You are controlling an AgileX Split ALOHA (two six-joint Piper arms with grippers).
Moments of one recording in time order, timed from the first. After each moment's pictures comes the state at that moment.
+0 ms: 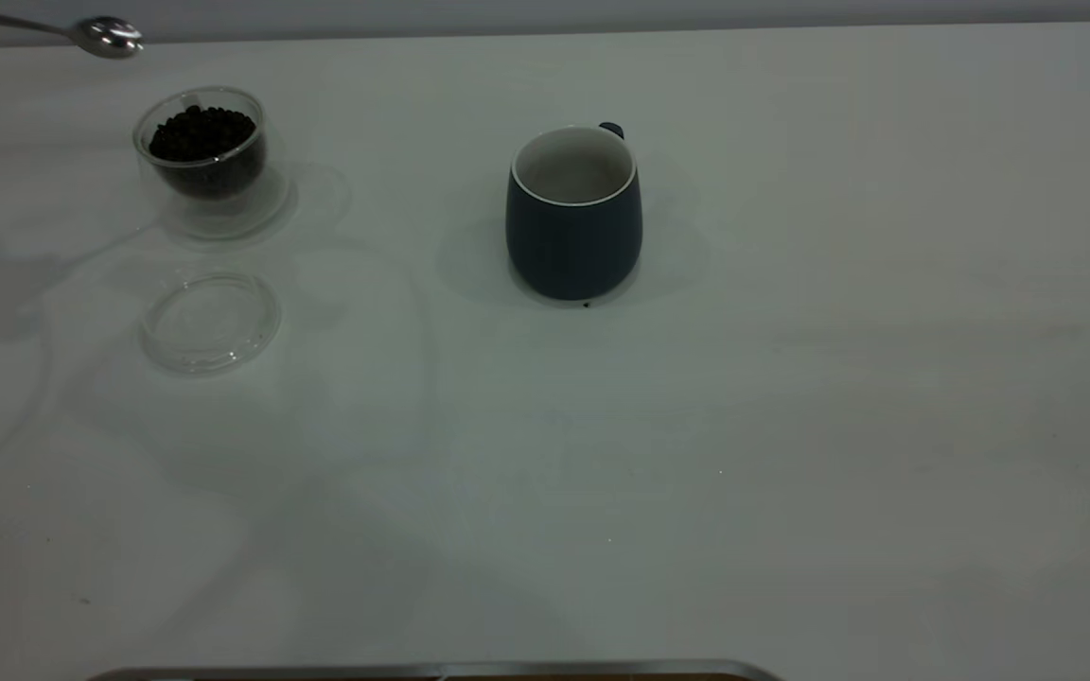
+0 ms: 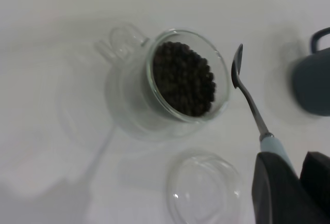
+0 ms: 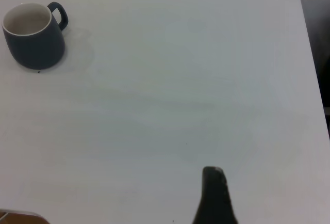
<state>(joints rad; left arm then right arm) 0.43 2.02 -1.25 -1.09 0.83 1.38 0.03 -0.01 -0.48 0.03 1.12 -0.07</state>
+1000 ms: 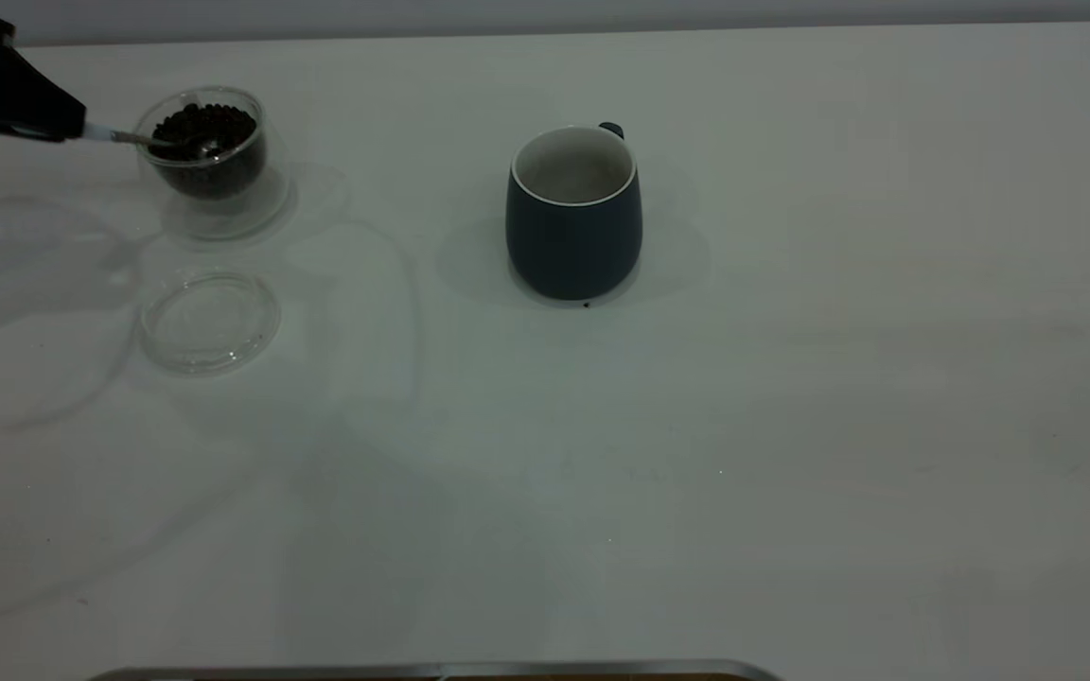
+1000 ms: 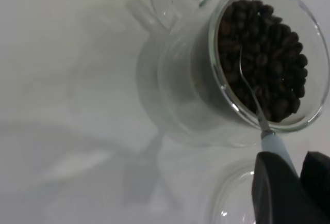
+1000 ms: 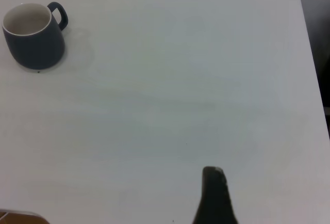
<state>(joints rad) 0.29 2.23 -1.24 -1.21 0.57 1.42 0.03 -0.01 -0.48 0.03 1.12 -0.07</state>
